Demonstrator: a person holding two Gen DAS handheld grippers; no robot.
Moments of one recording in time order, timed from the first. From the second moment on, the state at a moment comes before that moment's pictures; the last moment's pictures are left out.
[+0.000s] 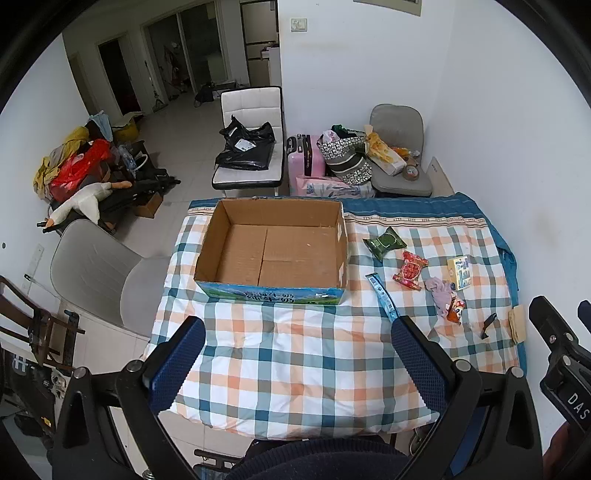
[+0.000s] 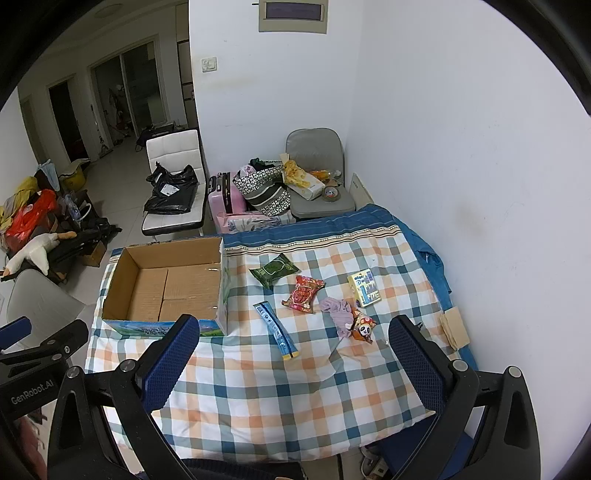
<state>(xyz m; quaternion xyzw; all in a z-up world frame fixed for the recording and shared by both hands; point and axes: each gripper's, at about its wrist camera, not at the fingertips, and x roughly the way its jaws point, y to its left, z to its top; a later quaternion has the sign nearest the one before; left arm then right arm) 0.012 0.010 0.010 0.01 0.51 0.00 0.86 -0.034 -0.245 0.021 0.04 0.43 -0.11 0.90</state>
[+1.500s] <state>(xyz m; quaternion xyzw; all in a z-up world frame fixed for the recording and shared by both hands) 0.014 0.011 0.018 0.01 0.50 -0.01 0.86 -0.031 -0.238 0.019 0.04 0.43 -0.11 0.90</state>
